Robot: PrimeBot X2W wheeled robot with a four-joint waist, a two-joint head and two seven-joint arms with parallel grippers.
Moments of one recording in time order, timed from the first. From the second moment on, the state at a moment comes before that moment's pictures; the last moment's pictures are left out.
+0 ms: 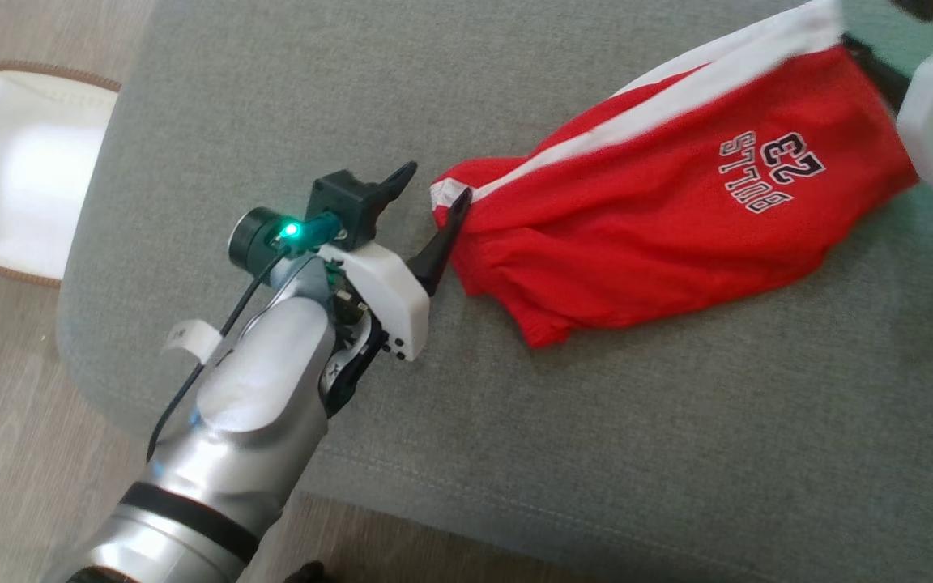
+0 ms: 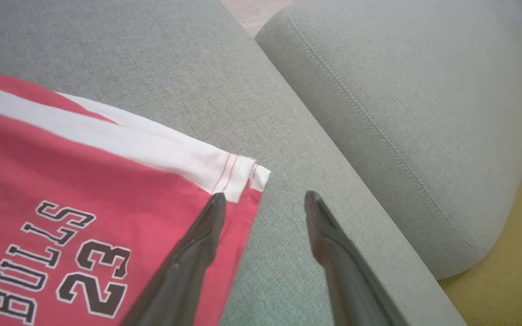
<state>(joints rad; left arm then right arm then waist) -0.71 0.08 -0.69 0.67 -0.39 -0.09 -0.15 -1.24 -0.77 1.29 0.63 0.68 0.13 0.18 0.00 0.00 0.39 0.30</state>
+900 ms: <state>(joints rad) -0.47 0.10 -0.39 0.39 -0.49 0.11 -0.25 -0.91 -0.51 0.82 0.75 0.77 0.13 -0.25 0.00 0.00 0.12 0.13</state>
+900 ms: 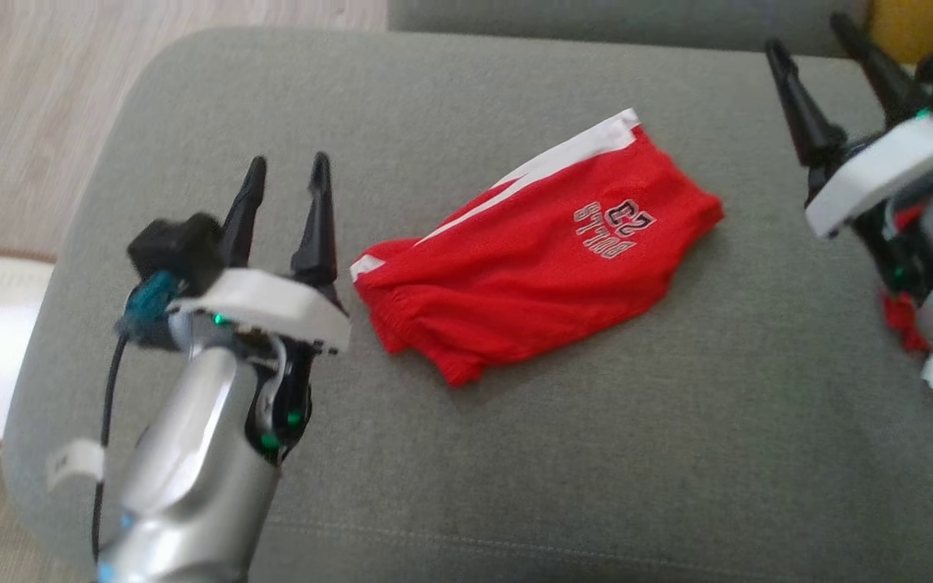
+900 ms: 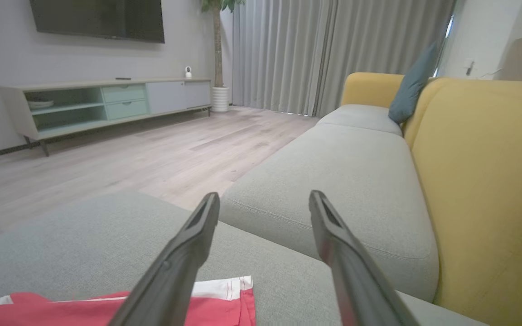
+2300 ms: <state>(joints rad) -0.19 0.05 -0.31 0.22 -0.37 0.05 -0.25 -0.32 -0.07 -0.13 0.46 0.53 0.13 0.17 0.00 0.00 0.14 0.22</state>
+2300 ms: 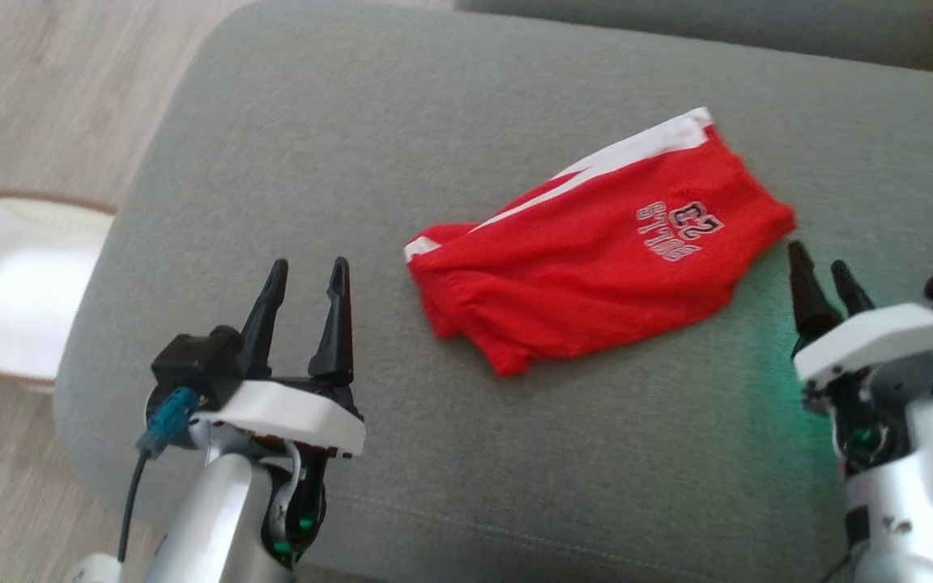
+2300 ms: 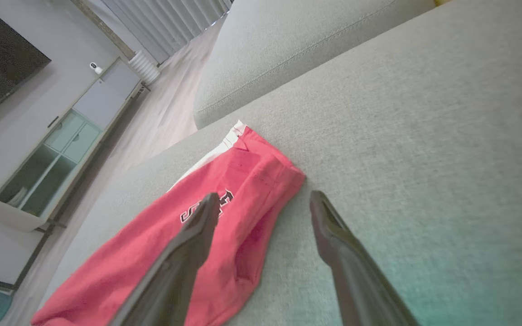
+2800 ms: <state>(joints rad) -0.24 0.04 -0.35 0.22 -0.40 0.07 -0.25 -0.56 -0.06 -0.40 0.71 0.45 0.13 0.29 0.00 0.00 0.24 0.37</state>
